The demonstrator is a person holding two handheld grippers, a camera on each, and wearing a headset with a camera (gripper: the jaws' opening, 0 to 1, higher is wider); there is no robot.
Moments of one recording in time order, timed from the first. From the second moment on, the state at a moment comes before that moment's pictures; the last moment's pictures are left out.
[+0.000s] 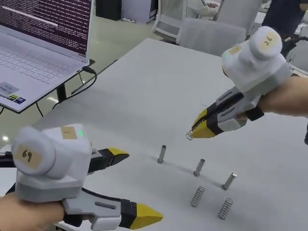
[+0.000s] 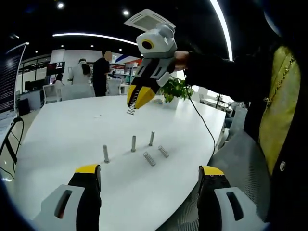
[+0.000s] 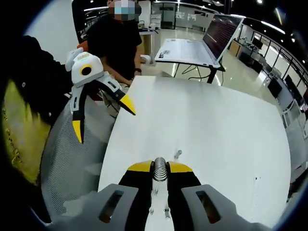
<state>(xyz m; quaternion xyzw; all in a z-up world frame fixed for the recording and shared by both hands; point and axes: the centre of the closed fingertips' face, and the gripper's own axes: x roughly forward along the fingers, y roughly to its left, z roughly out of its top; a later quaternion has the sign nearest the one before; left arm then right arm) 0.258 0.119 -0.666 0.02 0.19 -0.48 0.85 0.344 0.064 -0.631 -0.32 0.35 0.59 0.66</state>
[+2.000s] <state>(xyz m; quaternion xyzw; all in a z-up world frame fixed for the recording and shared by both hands) 0.263 0.119 -0.676 0.04 0.19 -0.47 0.86 0.395 0.091 -0.724 -0.40 0.42 0.58 0.57</state>
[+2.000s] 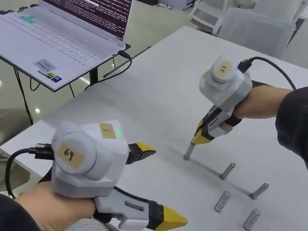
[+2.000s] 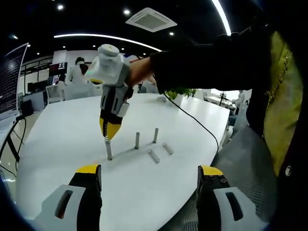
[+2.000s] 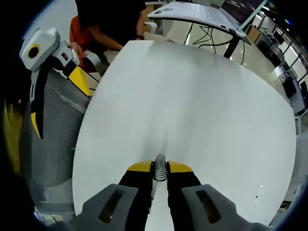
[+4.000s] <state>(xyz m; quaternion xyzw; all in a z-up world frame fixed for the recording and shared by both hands) 0.267 0.123 -0.677 0.03 0.19 -0.47 0.86 0.393 0.092 -0.772 -0.43 0.44 0.56 0.56</state>
